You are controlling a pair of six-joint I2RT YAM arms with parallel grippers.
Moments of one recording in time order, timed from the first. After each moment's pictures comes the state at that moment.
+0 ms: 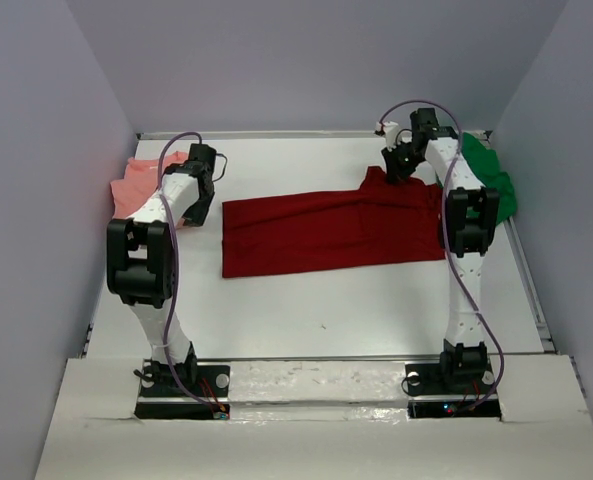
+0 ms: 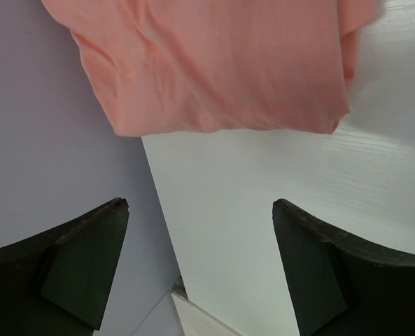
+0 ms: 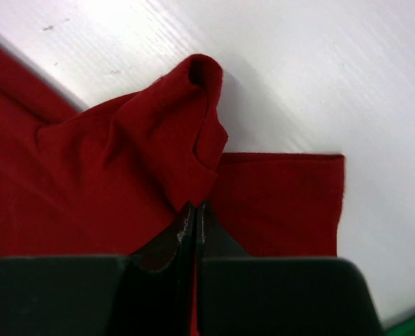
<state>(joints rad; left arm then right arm) -0.13 1.84 1.42 -0.75 -0.62 0.24 0.05 2.51 2.33 -0.91 -0.44 -0.59</state>
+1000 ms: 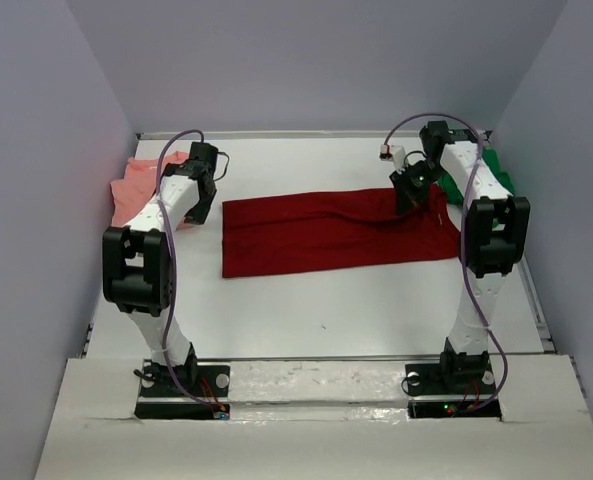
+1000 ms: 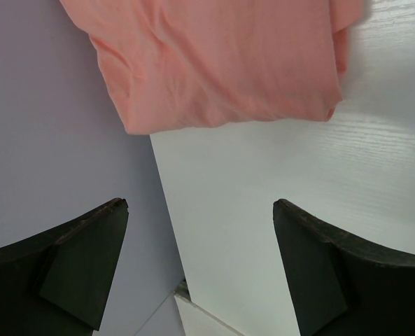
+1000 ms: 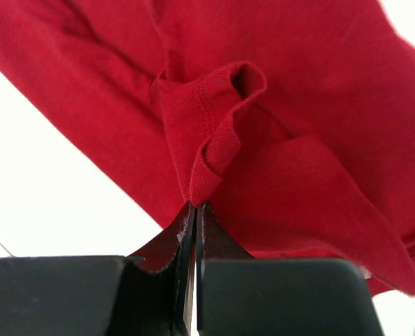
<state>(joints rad) -0.16 1.78 1.40 -0.75 -0.63 0.25 0.05 2.11 1.93 -1.21 -0.51 -0.72</state>
